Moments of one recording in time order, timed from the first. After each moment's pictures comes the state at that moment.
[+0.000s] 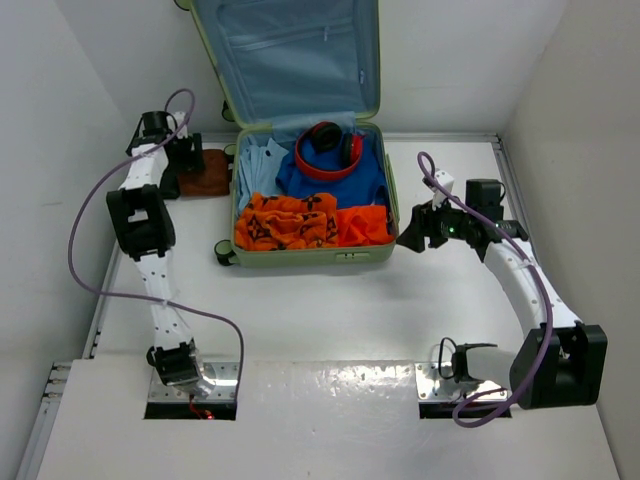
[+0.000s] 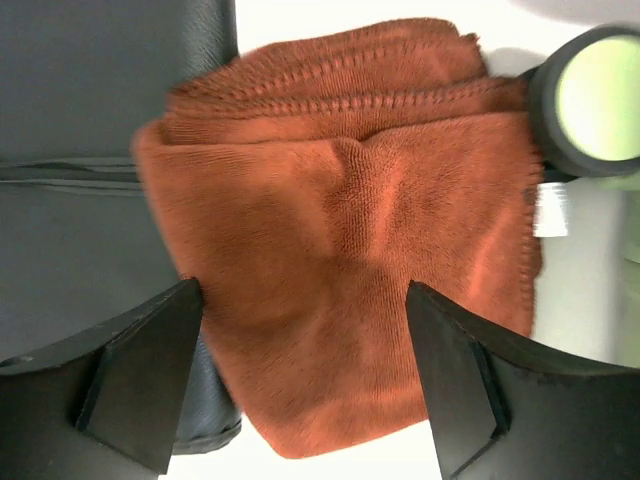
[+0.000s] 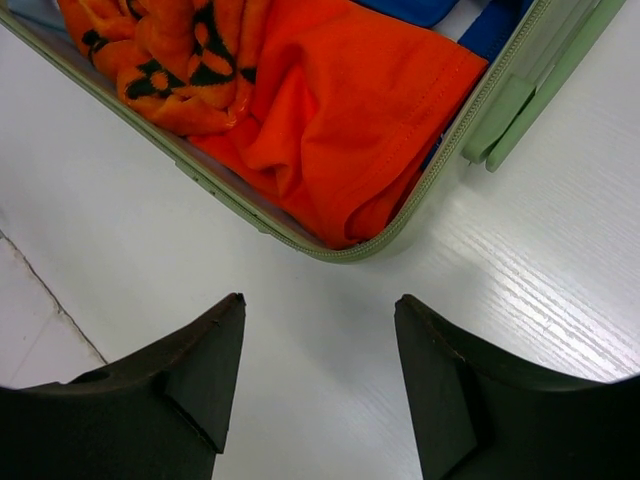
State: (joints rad) left arm 0.24 2.41 2.16 -0.56 0.20 0.10; right arm 0.02 1.21 0.86 -0.45 -0.68 -0.19
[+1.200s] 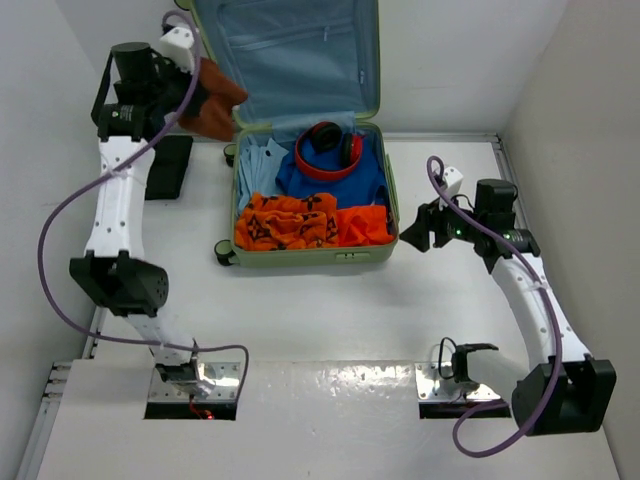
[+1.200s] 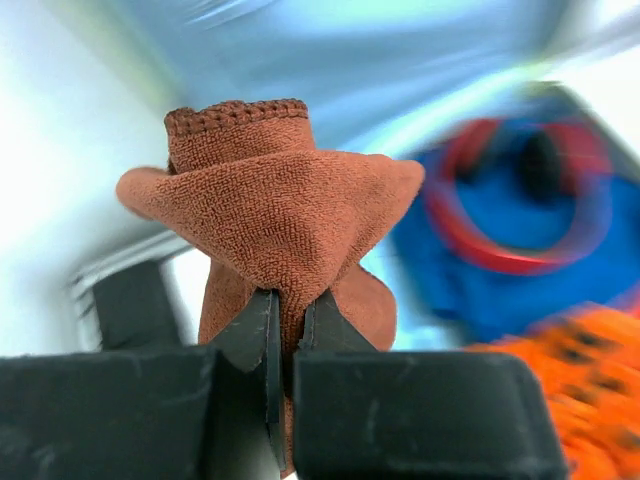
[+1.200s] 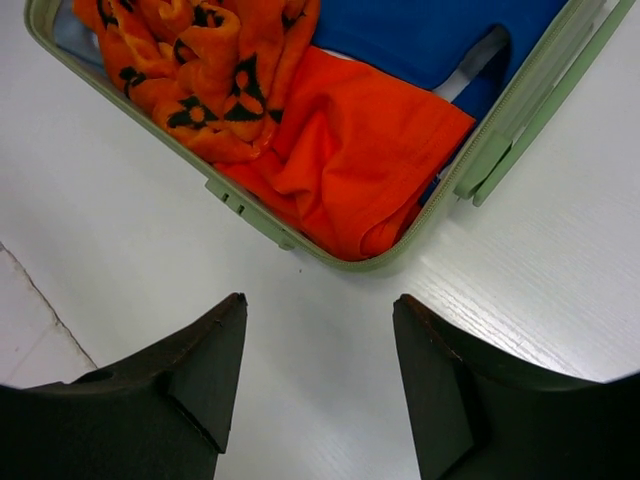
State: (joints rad) left arm 0.04 1.75 2.09 -0.64 0.32 0.20; right arm 0.02 1.08 0.86 -0.45 -0.69 -0.20
